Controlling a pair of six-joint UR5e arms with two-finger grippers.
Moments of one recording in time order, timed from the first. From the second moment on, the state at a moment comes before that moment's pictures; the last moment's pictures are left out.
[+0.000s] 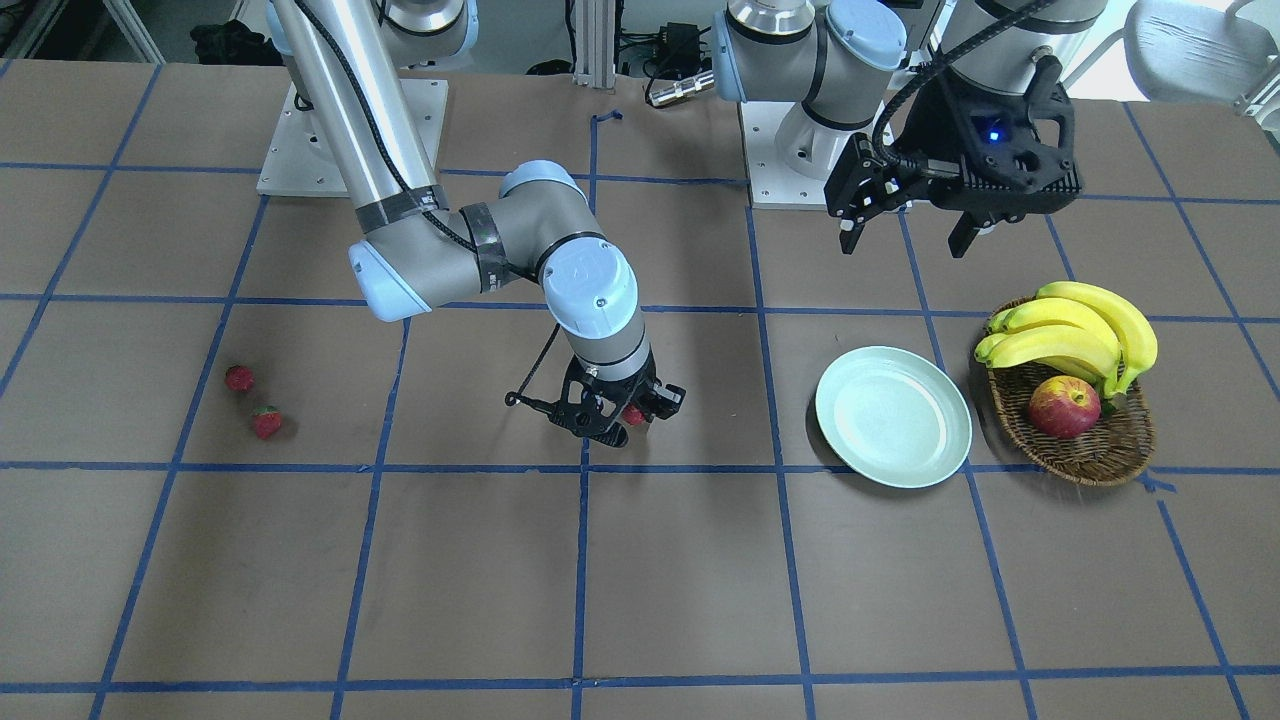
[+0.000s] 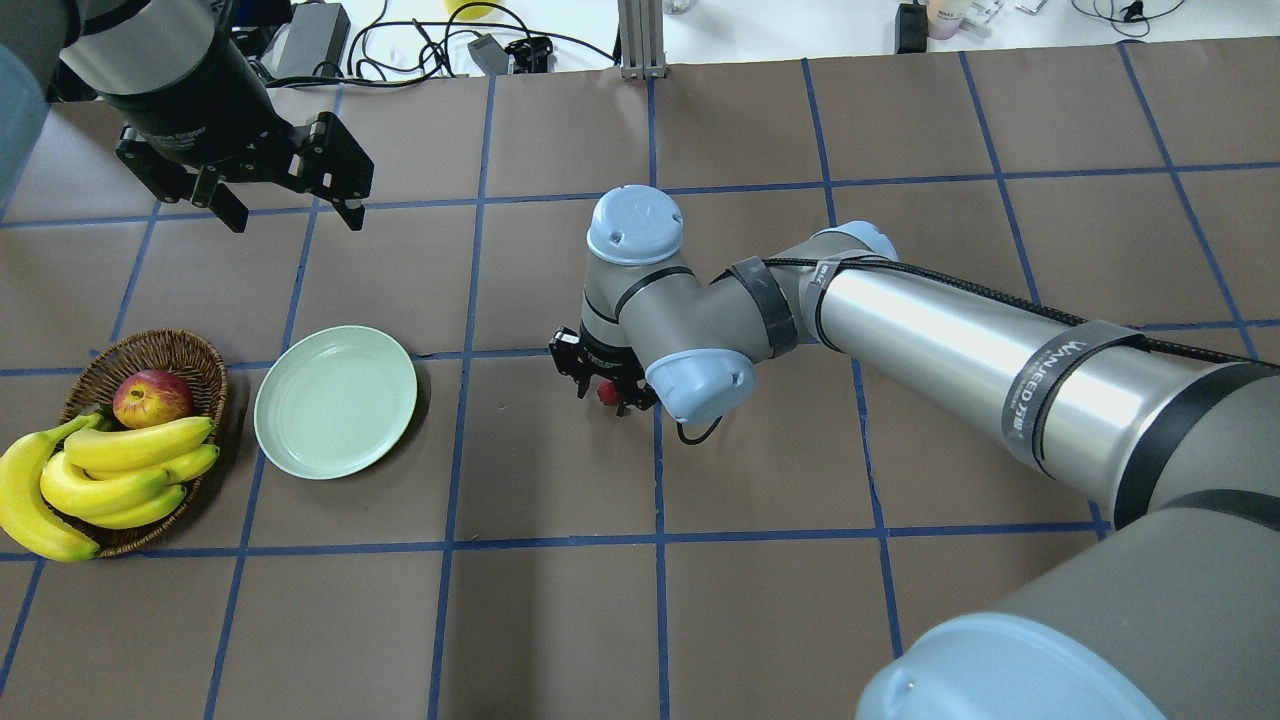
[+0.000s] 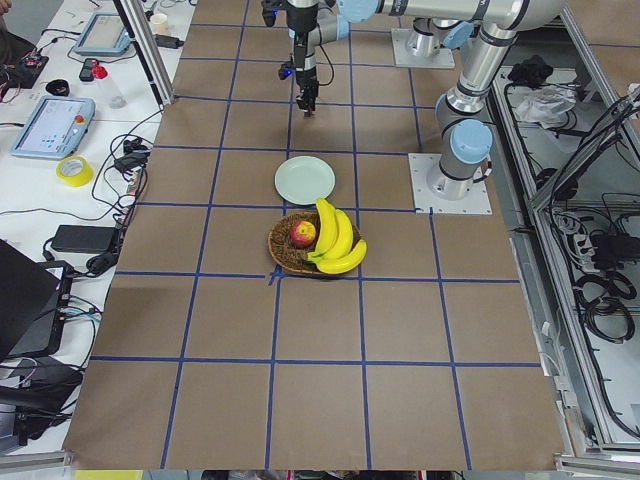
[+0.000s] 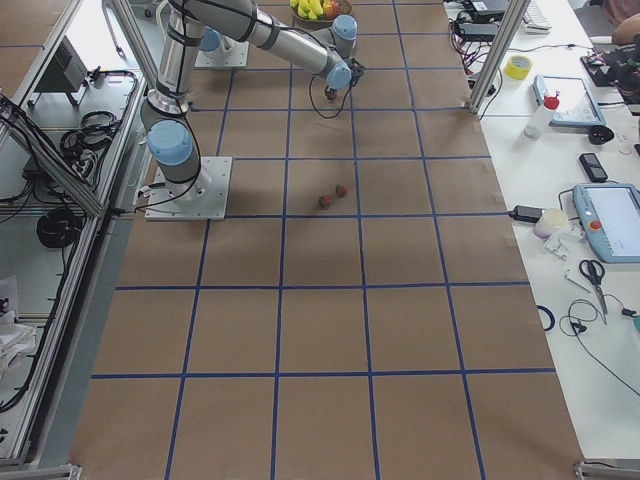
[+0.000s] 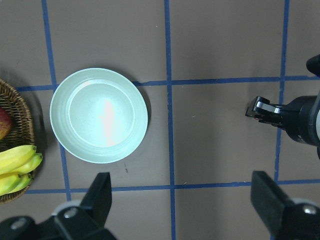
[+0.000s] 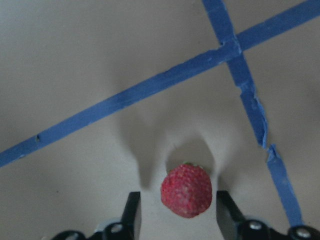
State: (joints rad) left arm -1.54 -1.55 -1.53 -1.59 1.59 0.05; right arm 2.01 -1.04 1.73 -2.26 -1.36 0.88
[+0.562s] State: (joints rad) left arm -1.54 -1.56 -1.54 -1.57 1.57 0.05; right arm 1.84 -1.16 1.73 -2.11 -1.36 0.61
